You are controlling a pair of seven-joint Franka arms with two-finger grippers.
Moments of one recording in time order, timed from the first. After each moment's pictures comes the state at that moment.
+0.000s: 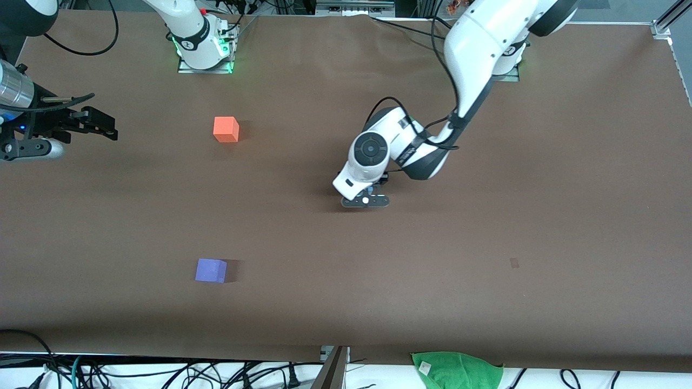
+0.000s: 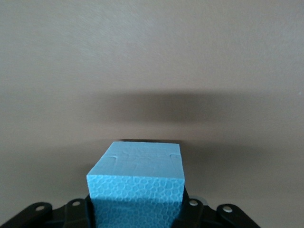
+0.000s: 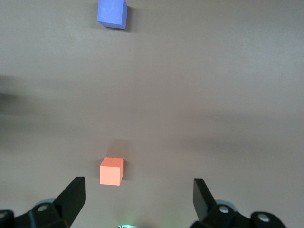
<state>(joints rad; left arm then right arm) -0.49 0.84 -0.31 -1.44 0.12 2.15 -0.82 0.09 0.09 -0.04 -1.53 0.00 1.51 -0.04</state>
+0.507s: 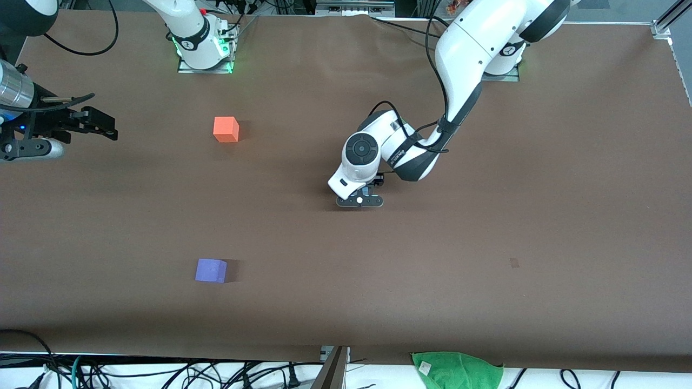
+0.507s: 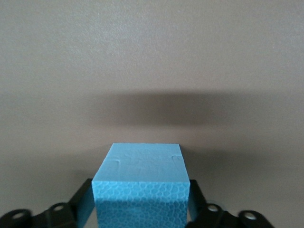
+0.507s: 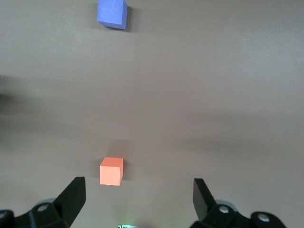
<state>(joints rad) -0.50 0.86 -0.30 -1.42 0.14 2.15 -0.82 0.09 0.09 -0.04 -1.53 0.00 1.51 -0.04</state>
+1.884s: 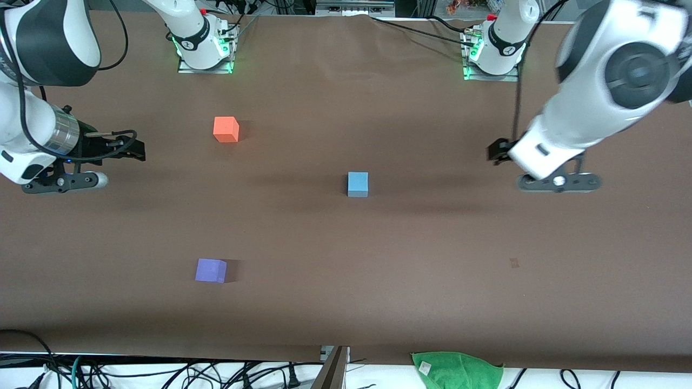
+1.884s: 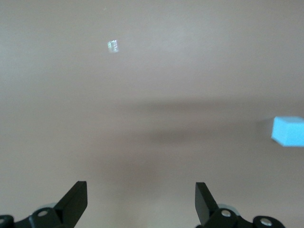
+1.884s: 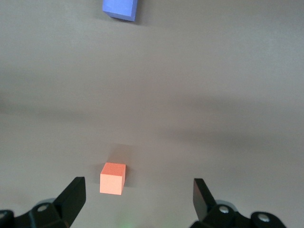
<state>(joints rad) -0.01 0.27 -0.30 -1.35 0.12 1.41 -0.27 0.12 0.21 -0.03 -1.53 0.00 1.56 -0.04</state>
